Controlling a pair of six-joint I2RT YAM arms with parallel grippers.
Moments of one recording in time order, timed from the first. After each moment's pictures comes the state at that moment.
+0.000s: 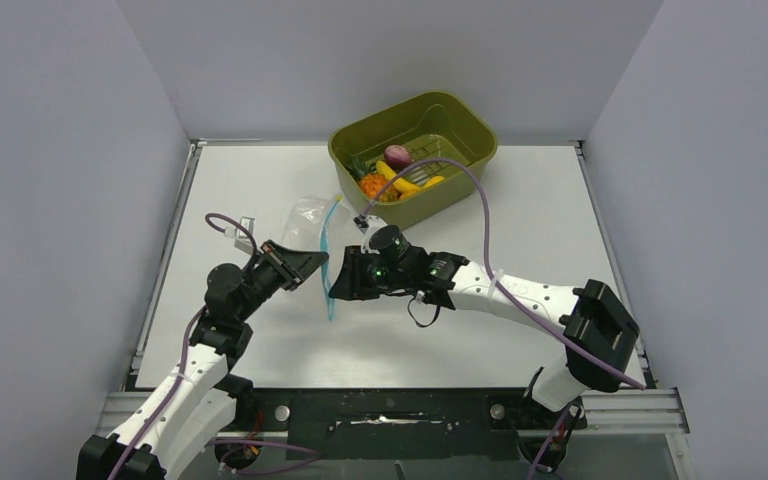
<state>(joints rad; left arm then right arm) -0.30 0.76 0.31 0.41 0.37 -1.09 0.98 1.55 1.11 -0.15 -0.18 0.79</state>
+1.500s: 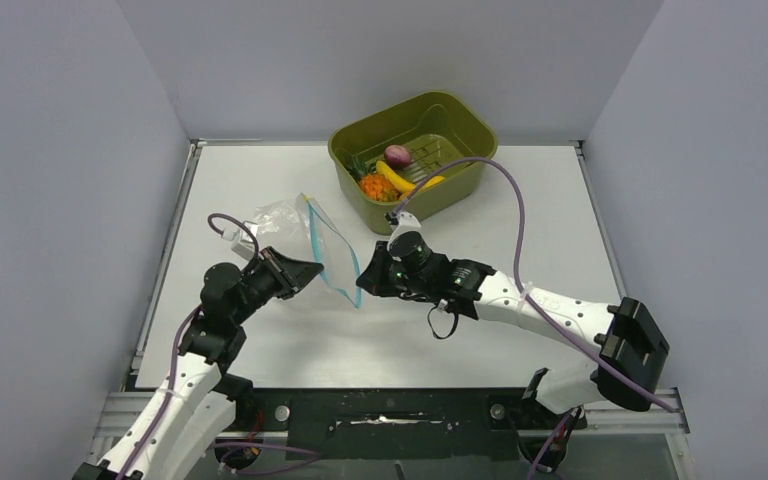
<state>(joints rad) -0.30 0.64 0.35 0.14 0.36 -0.96 0.98 1.40 1.02 -0.20 0.06 0.82</state>
